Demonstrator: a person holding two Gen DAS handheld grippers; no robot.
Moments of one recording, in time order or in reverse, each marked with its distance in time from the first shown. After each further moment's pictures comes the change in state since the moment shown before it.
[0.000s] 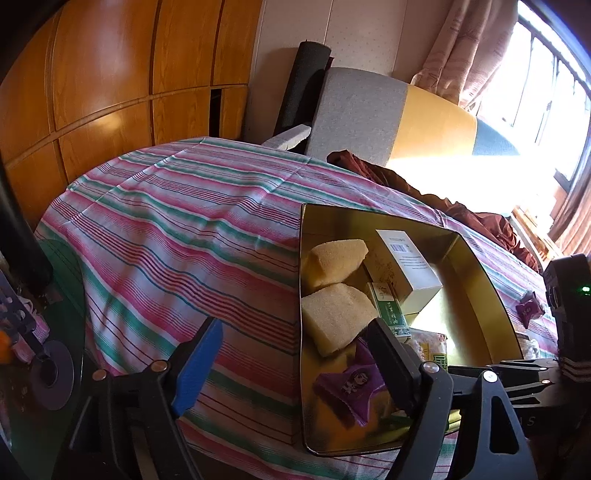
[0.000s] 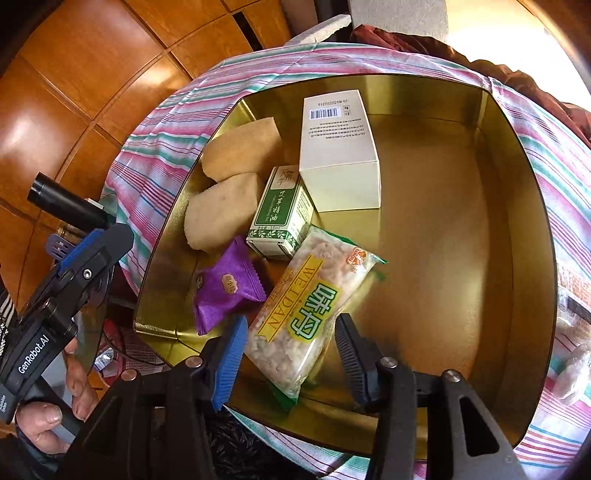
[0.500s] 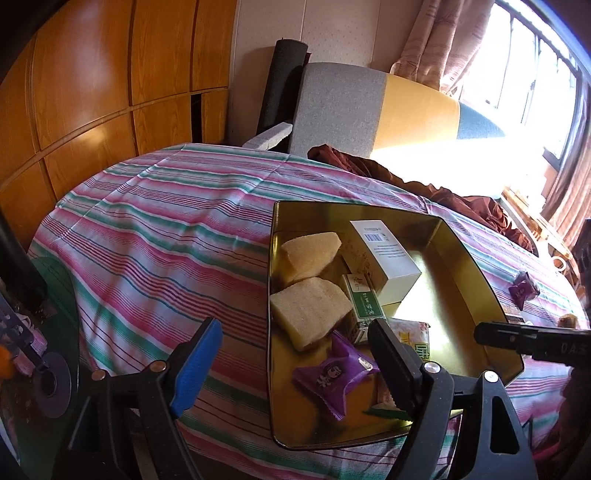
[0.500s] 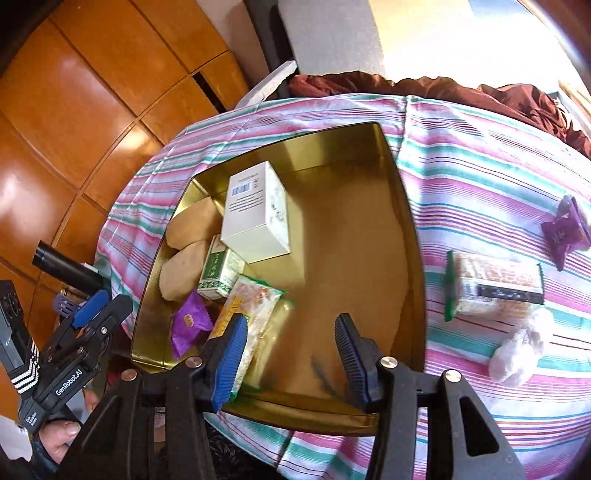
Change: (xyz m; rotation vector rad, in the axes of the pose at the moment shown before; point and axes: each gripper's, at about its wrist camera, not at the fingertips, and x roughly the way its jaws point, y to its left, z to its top) left arm -0.003 -0.026 -0.002 0.082 0.014 -0.025; right arm -0.066 -0.060 -0.014 0.163 -0.194 -0.036
